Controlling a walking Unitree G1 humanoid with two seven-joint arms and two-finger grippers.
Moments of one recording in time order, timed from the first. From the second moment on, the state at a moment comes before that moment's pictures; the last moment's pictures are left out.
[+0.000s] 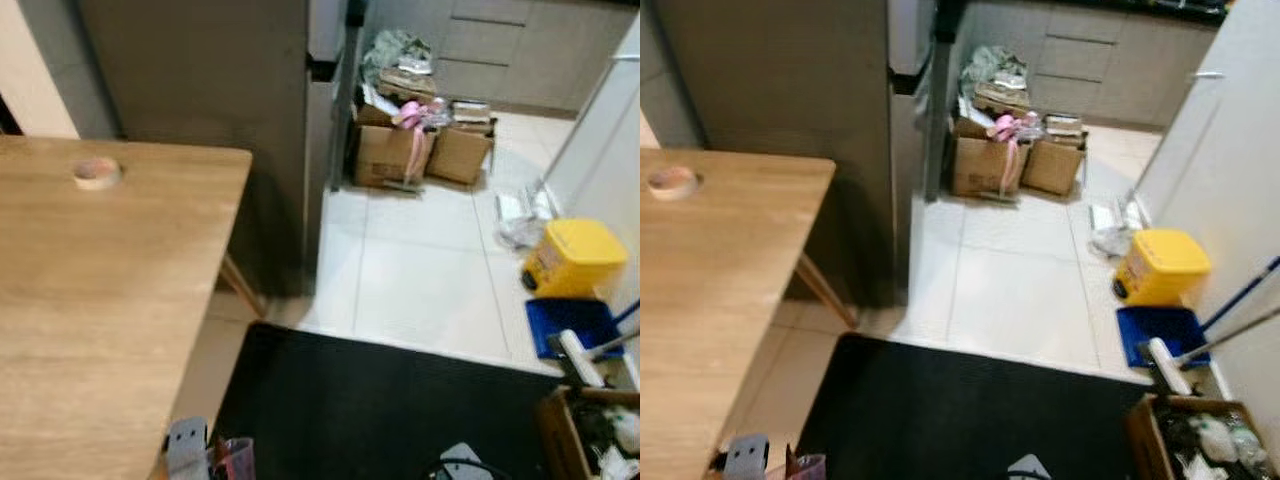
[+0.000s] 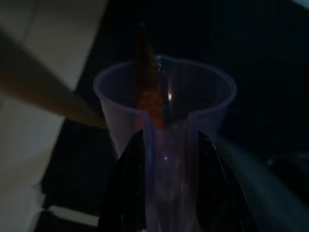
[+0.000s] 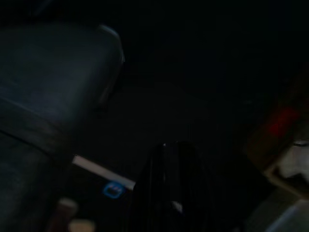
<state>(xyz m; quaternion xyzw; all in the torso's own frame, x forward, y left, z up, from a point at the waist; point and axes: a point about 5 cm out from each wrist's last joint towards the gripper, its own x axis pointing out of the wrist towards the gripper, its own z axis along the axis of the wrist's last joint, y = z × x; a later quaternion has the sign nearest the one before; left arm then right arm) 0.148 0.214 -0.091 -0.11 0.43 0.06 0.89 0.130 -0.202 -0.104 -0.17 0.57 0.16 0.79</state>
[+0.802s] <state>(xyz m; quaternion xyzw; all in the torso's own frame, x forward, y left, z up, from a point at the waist) 0.142 0.217 -0.092 -0.11 0.43 0.07 0.89 0.127 -0.207 -0.103 -0.17 0.58 0.16 0.78</state>
